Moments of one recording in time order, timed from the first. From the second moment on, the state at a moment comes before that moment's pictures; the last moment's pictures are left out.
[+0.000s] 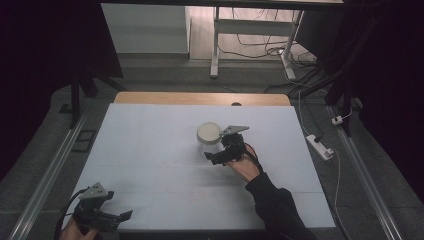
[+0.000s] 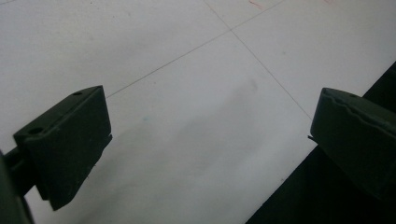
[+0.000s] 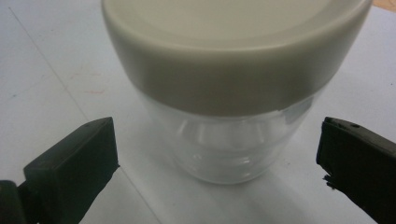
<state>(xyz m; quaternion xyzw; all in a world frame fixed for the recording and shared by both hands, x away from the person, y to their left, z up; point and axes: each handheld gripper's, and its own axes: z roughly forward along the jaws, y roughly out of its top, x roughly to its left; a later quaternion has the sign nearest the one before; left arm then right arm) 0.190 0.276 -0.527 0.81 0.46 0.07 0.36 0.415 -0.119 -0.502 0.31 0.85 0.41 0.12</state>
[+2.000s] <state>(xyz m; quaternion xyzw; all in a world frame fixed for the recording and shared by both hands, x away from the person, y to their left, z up) 0.191 0.273 -0.527 0.82 0.45 0.06 0.35 0.430 -0.100 -0.507 0.26 0.86 0.42 0.15</state>
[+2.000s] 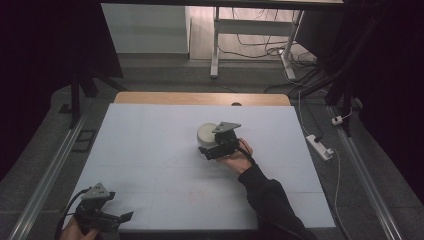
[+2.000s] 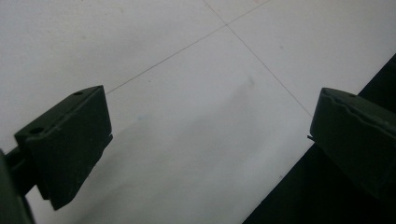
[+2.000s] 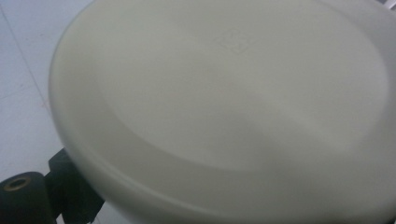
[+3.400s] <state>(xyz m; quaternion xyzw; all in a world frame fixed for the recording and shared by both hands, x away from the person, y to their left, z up) 0.190 0.273 -0.527 0.82 0.45 0.06 0.36 0.357 -0.109 -0.476 0.21 0.87 0.44 0.10</state>
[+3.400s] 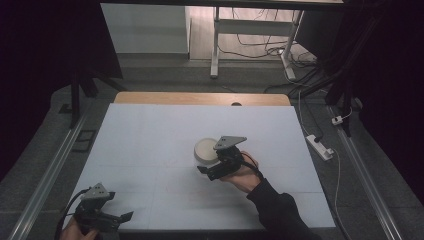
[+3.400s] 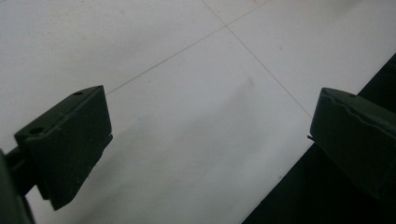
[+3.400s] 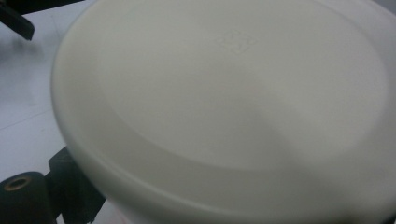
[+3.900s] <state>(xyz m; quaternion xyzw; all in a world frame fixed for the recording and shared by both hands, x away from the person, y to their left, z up) 0.190 0.273 -0.527 0.82 0.45 0.06 0.36 0.328 -0.109 -0.475 0.19 0.87 0.44 0.09</state>
